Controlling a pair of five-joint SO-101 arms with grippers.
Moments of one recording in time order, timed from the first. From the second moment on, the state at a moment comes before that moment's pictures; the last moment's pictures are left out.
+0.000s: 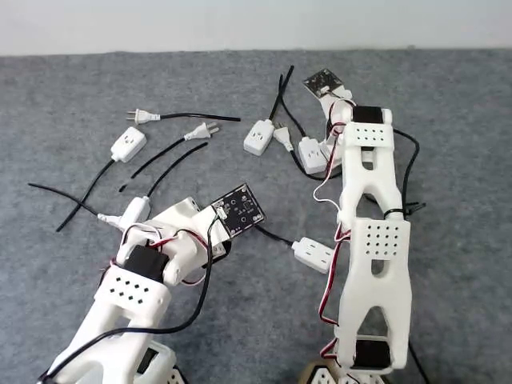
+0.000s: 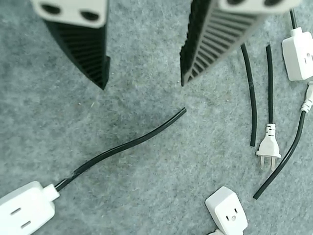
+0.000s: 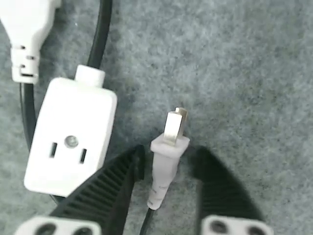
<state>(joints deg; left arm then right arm) 15.7 -43.6 61.7 49.5 -35.7 -0.4 63.6 -58.5 74.5 33.9</state>
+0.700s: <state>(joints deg) 15.8 -43.6 63.3 47.2 -36.0 -0.4 63.8 -66.1 83.6 34.7</state>
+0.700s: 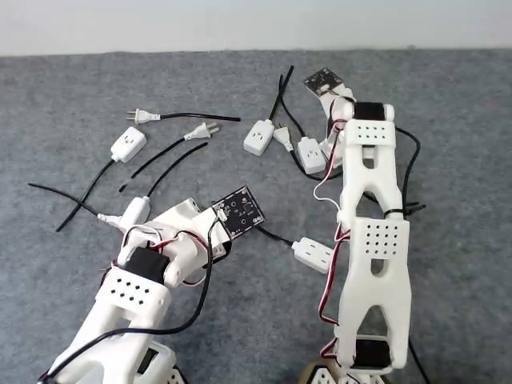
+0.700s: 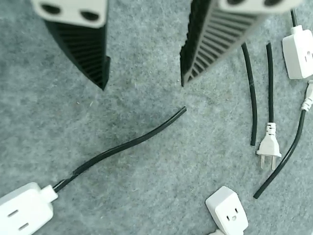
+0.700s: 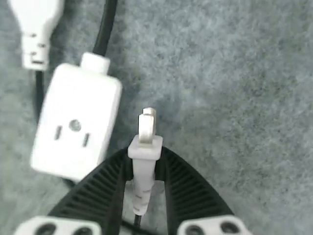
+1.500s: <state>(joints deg) 15.8 -43.6 62.3 47.4 -36.0 -2.8 49.7 -81.2 100.6 30.7</state>
